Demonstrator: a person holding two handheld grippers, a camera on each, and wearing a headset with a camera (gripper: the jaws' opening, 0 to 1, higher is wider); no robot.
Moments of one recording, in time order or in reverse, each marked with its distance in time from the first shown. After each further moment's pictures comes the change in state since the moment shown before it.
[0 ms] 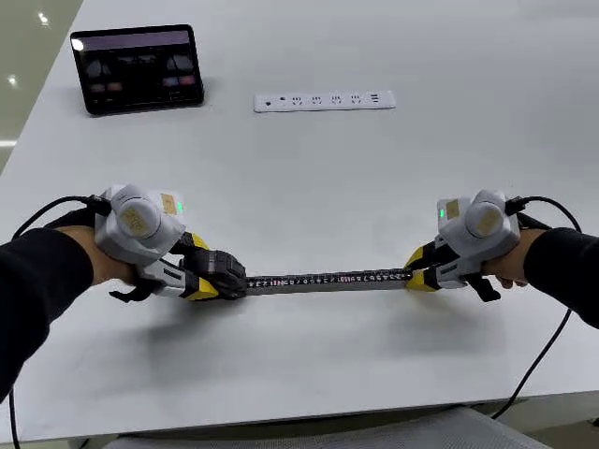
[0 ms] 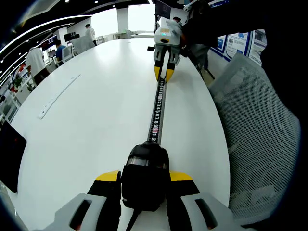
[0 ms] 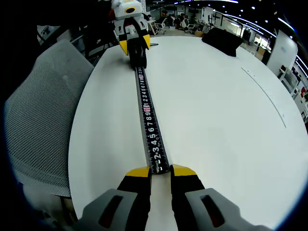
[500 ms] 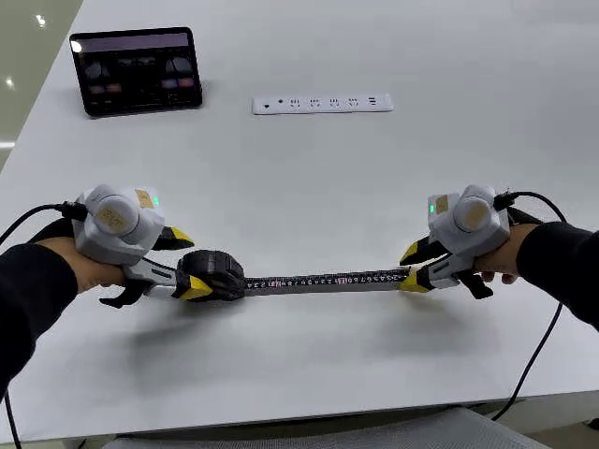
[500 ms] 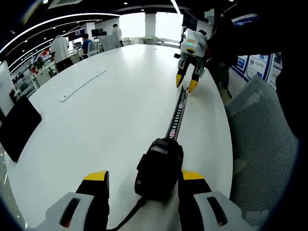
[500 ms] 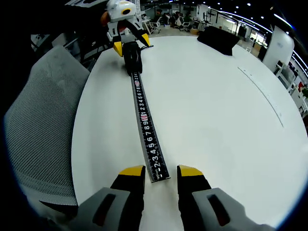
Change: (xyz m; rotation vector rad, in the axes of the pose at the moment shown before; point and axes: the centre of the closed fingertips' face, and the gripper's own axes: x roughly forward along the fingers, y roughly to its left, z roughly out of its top) left arm -0.024 0.025 -0.011 -0.261 -0.092 0.154; right arm -0.010 -0.001 0.021 0.068 -0.023 -0.034
